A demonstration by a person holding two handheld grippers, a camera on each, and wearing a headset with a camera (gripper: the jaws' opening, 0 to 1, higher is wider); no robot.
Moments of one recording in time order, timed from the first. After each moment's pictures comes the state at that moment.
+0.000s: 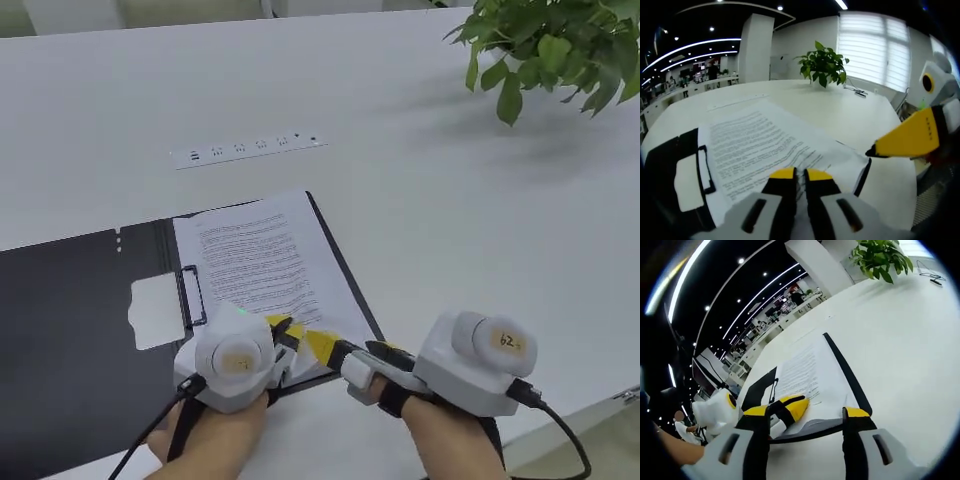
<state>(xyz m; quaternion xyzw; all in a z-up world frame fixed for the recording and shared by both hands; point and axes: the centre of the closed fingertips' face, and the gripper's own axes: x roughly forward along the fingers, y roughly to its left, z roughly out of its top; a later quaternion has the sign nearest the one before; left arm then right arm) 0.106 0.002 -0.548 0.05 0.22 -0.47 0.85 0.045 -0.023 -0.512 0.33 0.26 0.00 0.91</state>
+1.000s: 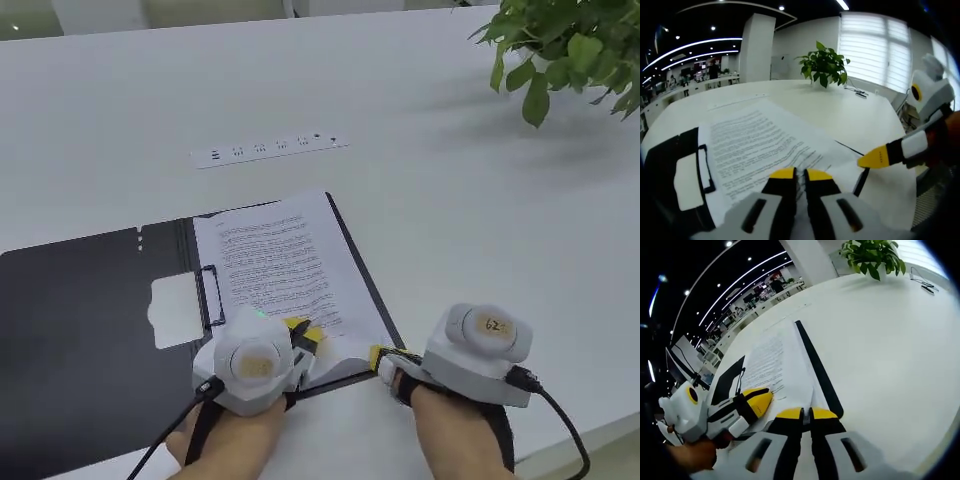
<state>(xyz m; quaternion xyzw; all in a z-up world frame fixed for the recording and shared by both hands) 0.106 0.002 -0.548 0.05 0.22 -0.47 0.86 0.038 -0.053 -0.550 0.27 0.34 -0.09 0.90</state>
